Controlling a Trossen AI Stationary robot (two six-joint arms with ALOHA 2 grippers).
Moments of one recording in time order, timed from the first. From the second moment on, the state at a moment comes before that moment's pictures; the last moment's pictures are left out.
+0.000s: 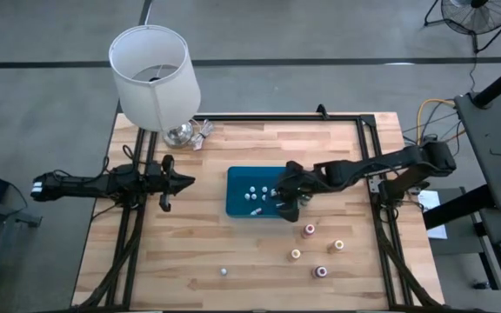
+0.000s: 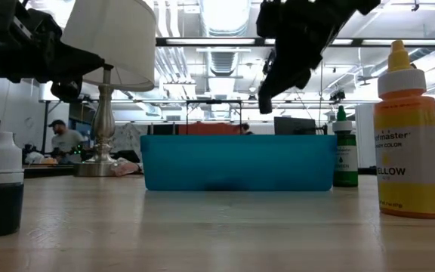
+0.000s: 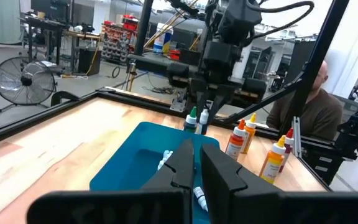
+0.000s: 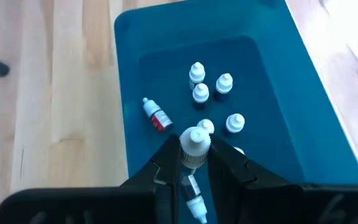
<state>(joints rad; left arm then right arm) 0.00 0.20 0.03 0.18 -0.09 -0.22 0.08 1.51 1.04 -0.39 0.11 0.27</state>
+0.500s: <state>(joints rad) 0.00 0.20 0.03 0.18 -0.09 -0.22 0.10 1.50 0.88 -0.25 0.19 0.38</state>
